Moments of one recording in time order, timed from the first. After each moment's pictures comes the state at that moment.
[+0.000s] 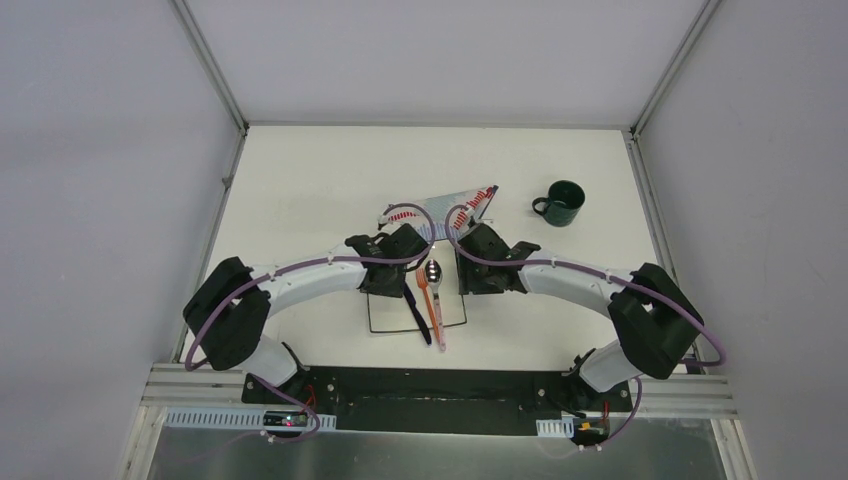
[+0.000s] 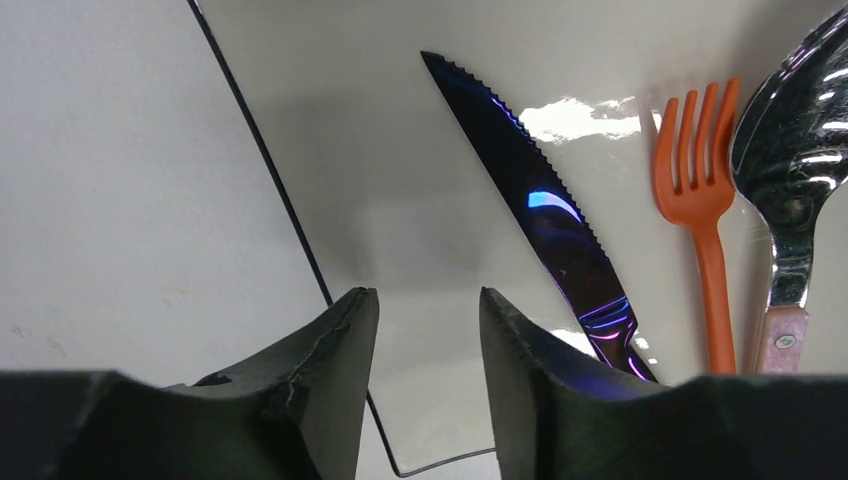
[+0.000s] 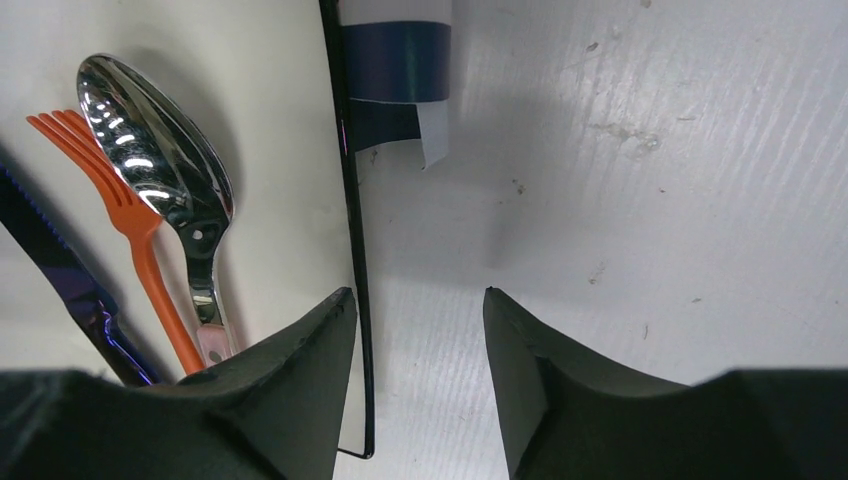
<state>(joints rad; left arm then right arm) -0.86 1.50 0.94 -0.61 -0.33 -0.66 0.82 1.51 0.86 -0.47 0.17 0.66</state>
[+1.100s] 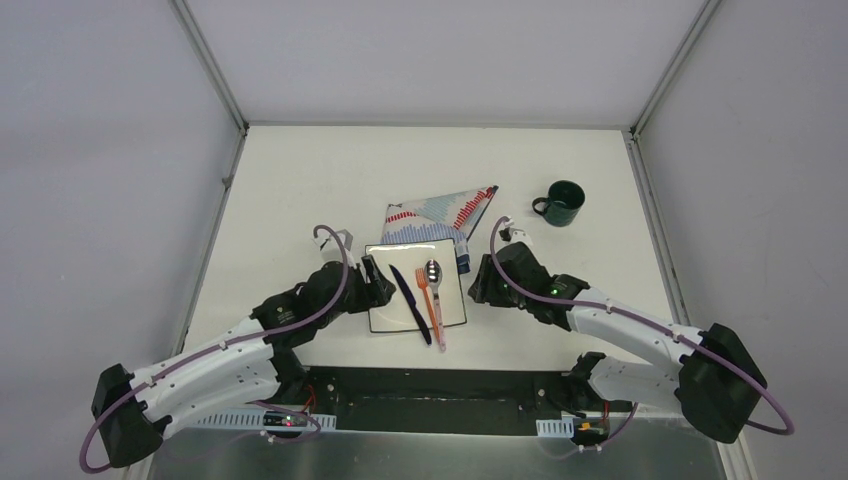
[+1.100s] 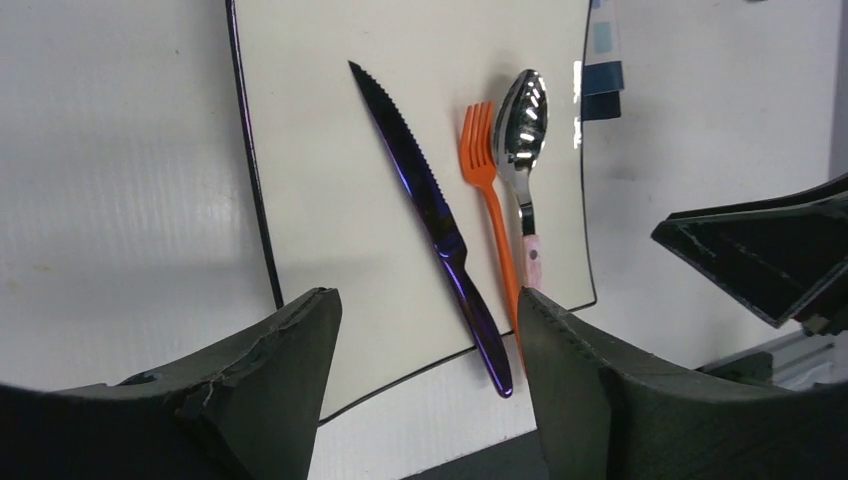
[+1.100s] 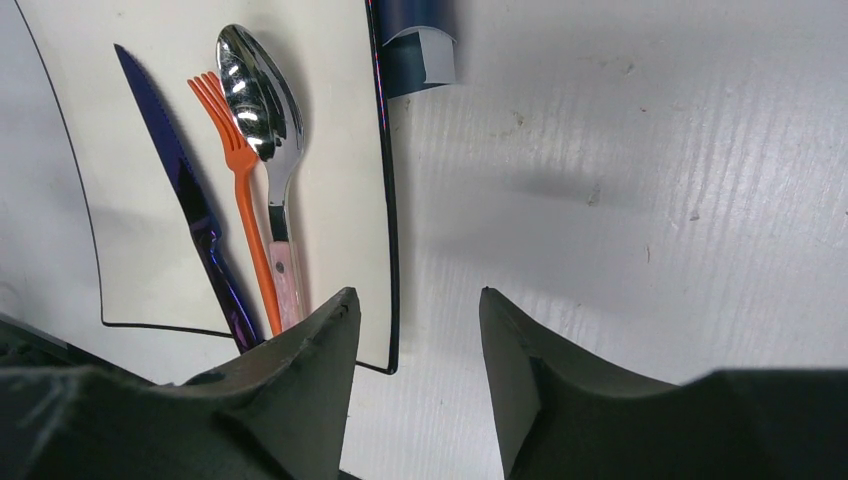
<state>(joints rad) -0.90 0.74 0.48 -0.28 -0.31 -0.90 0.82 1.11 0.58 -0.30 0.14 0.79</state>
